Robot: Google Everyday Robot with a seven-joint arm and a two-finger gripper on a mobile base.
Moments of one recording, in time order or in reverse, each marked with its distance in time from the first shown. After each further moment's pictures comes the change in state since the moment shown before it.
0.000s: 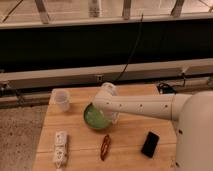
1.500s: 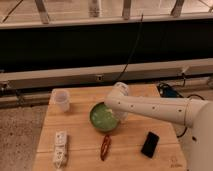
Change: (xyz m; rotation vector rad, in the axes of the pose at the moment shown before) arm 0.028 0.041 0.009 0.026 0.004 -0.116
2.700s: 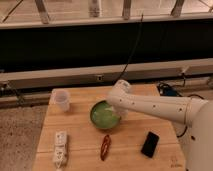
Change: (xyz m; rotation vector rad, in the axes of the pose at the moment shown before) arm 0.020 -0.007 -0.001 0.024 0.028 -0.115
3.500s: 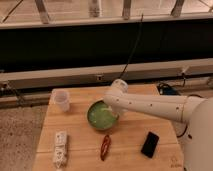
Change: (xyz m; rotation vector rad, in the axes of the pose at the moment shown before) arm 0.000 -0.015 -0.006 0.012 0.011 -0.129
